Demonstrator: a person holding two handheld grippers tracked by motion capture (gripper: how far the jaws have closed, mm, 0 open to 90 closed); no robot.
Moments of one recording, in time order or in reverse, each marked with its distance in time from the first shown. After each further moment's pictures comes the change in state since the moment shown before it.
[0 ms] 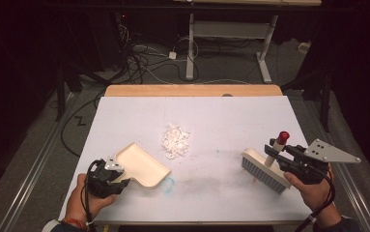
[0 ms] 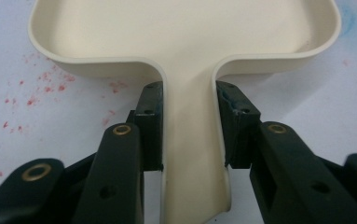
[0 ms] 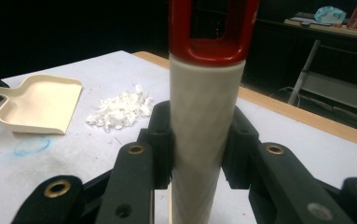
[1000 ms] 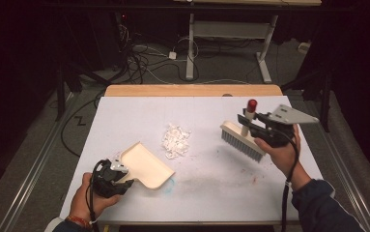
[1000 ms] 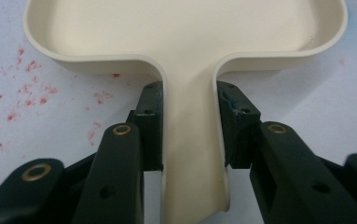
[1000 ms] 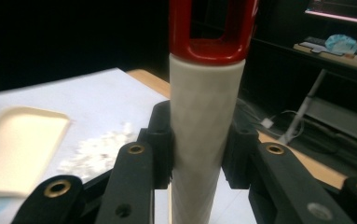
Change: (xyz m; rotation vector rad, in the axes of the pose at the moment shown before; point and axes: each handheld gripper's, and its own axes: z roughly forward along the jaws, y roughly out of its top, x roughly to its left) left arm -0.003 0.005 0.009 0.015 -0.016 0.035; right arm -0.006 0.057 0.096 -0.015 0.012 -0.103
